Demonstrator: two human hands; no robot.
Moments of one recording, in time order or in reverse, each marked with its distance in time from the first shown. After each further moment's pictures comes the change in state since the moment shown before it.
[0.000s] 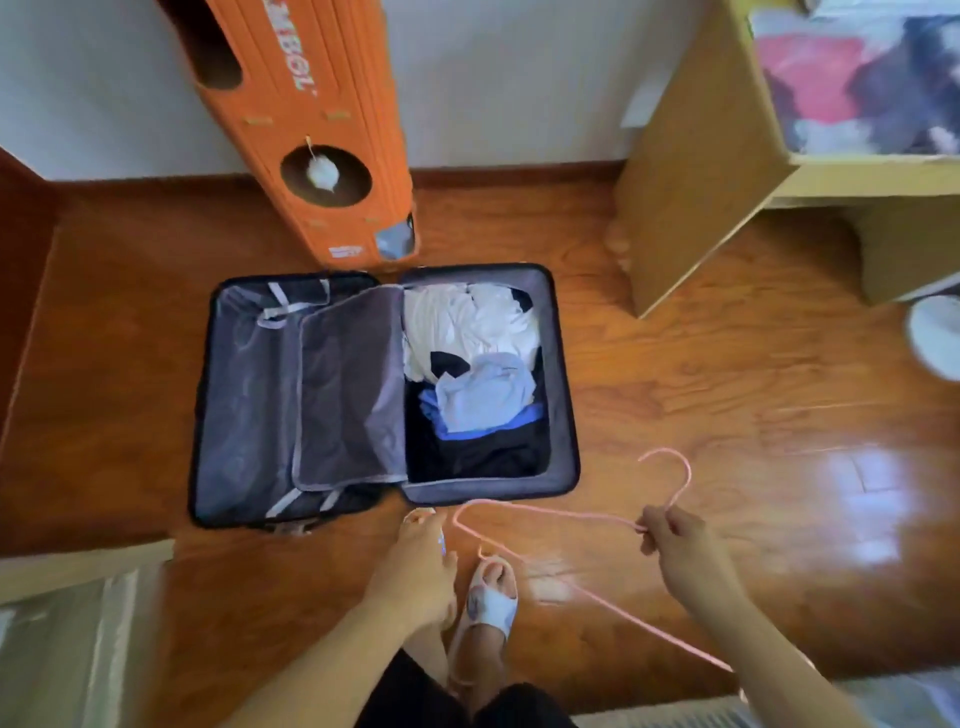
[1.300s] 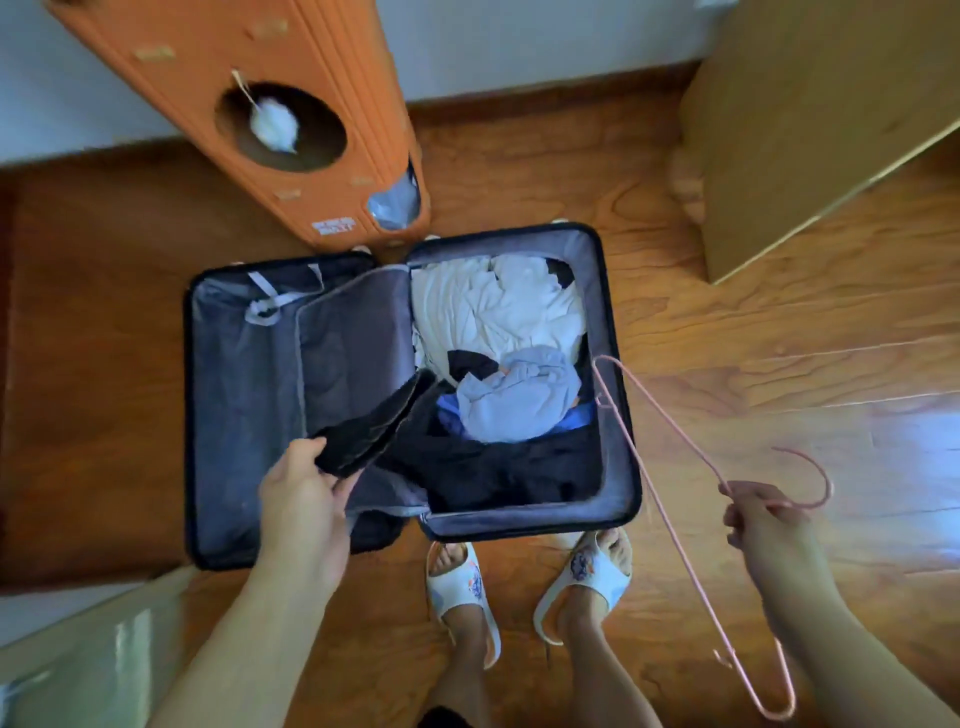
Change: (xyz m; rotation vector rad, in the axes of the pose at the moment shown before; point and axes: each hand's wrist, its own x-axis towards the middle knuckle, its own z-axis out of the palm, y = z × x) left_hand 0.180 0.008 -0.123 -1.469 0.601 -0.318; right_hand 0.211 0.019 0.056 0.348 0.197 0.268
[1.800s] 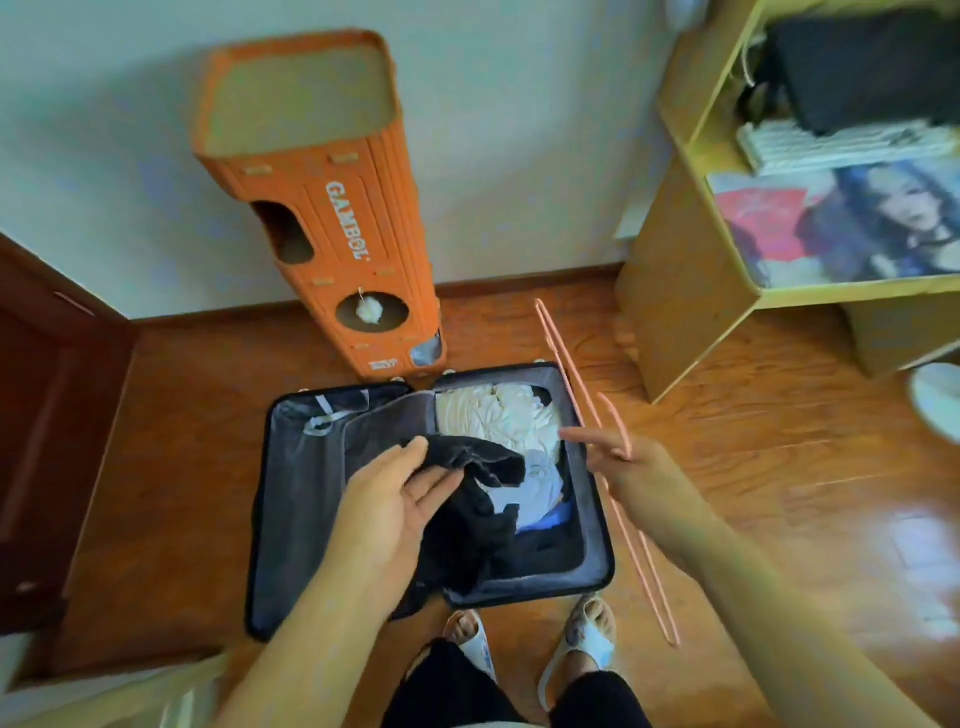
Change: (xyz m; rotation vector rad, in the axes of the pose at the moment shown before) left_hand -0.254 0.183 -0.037 -0.095 -0.516 0.008; right_hand -0.285 -0.230 -0.071 -0.035 -0.489 -0.573
